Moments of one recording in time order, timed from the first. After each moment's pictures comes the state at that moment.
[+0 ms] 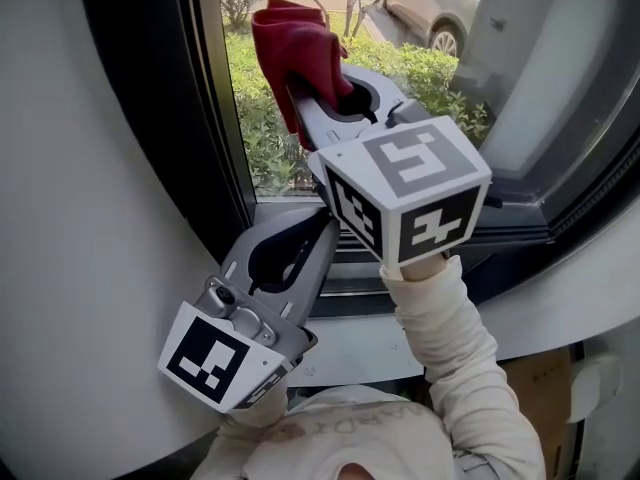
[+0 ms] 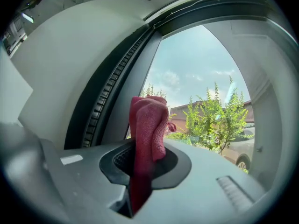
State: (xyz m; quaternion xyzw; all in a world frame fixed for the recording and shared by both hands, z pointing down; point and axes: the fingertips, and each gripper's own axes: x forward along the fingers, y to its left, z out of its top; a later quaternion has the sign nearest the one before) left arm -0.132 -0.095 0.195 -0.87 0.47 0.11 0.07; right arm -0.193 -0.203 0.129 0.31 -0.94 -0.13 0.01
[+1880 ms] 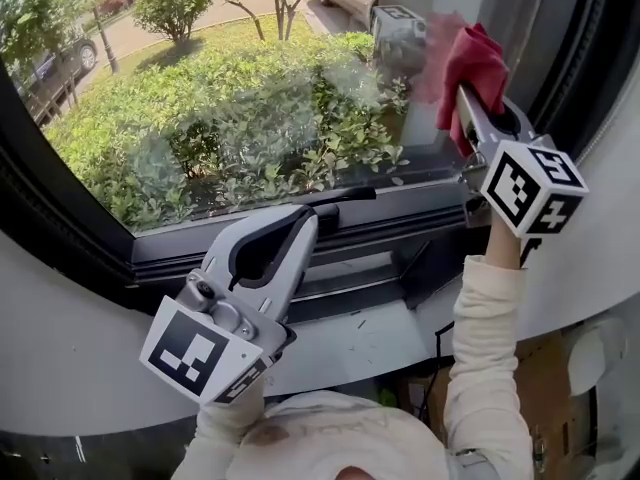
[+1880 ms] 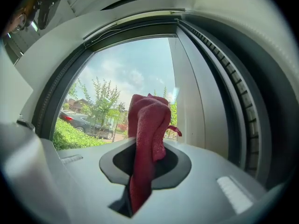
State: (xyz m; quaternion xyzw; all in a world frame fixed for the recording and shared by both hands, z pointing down) left arm 0.059 -0.189 0.199 -0.91 0.40 0.05 0.07; right arm 0.247 -0.350 0.147 0.55 -0.83 -0.07 -0.03
